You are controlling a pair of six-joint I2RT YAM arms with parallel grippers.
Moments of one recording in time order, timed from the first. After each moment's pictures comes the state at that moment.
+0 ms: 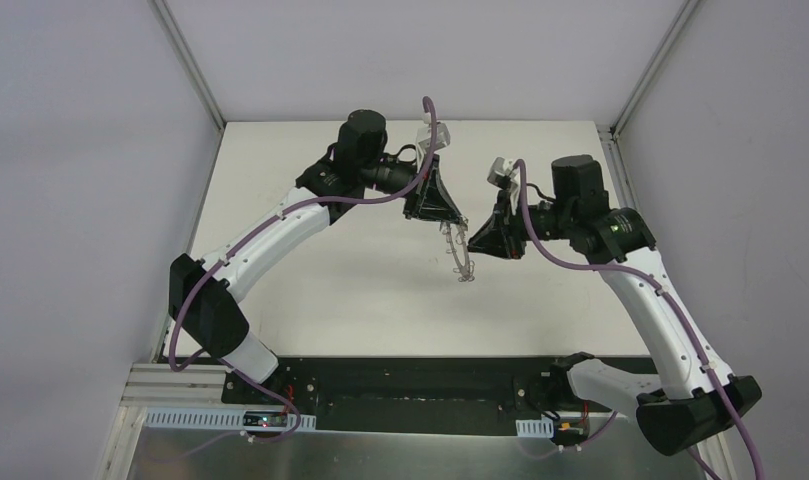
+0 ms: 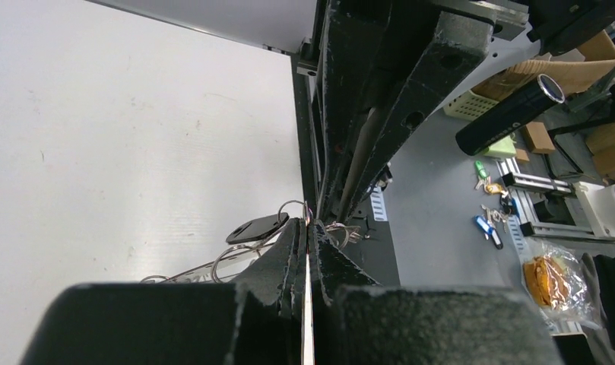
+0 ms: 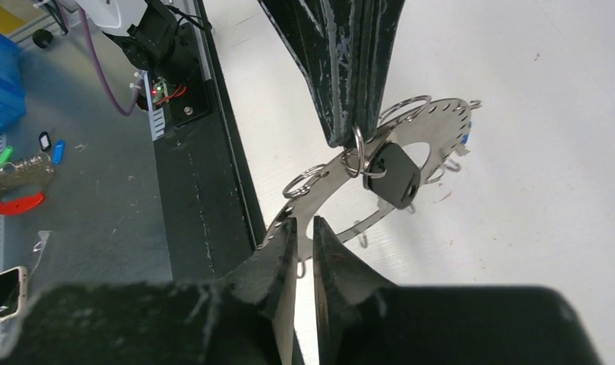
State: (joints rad) left arm -0.66 1.57 1.49 -0.17 1.05 -0.20; right arm 0.40 1.11 1.26 -0.86 -0.89 -0.29
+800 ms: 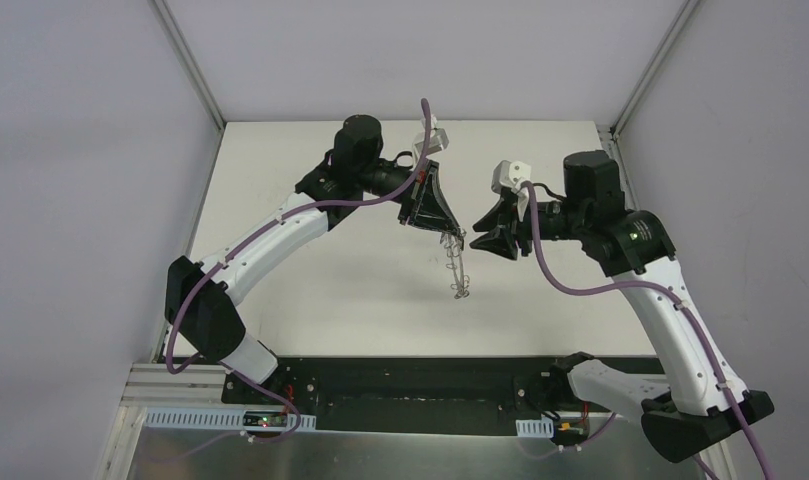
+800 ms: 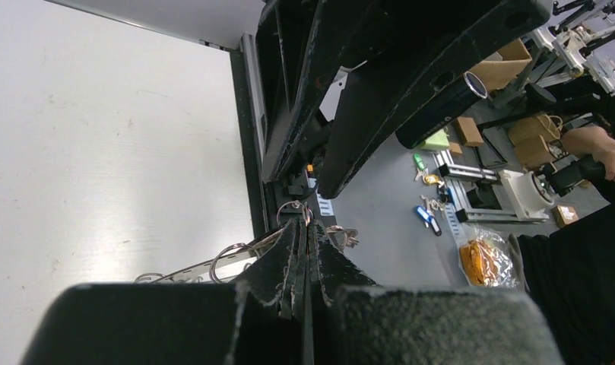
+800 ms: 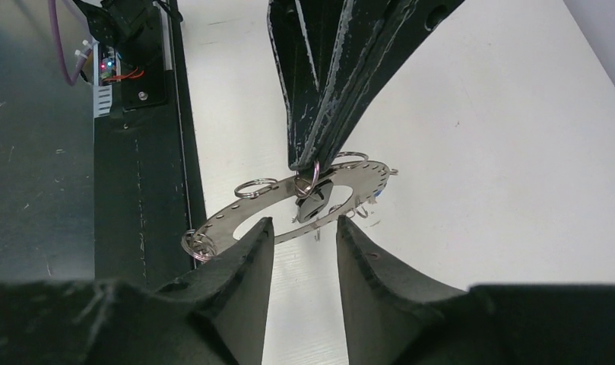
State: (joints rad) left arm -0.66 1.54 1.42 -0.04 1.18 -0.38; right arm 0.44 1.06 1.36 -0.90 -0.84 -0.51
